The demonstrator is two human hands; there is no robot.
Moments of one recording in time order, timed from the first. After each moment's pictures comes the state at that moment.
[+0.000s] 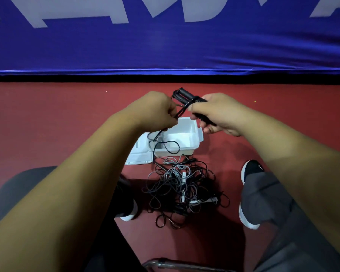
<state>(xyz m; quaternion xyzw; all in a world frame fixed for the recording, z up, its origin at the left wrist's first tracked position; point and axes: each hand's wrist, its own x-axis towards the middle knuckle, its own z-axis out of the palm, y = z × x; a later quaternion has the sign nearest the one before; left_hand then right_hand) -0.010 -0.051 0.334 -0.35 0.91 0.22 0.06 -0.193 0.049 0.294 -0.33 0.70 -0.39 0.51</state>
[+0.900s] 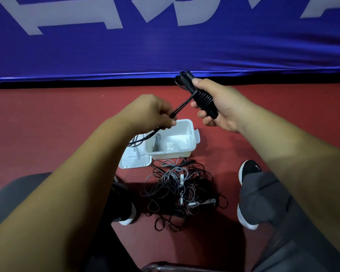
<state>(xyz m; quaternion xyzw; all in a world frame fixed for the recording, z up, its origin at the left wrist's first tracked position) -0.009 -0.060 0.324 -0.33 0.88 0.34 0.01 -0.209 0.053 0.314 -0.21 0.62 -0.52 0.54</state>
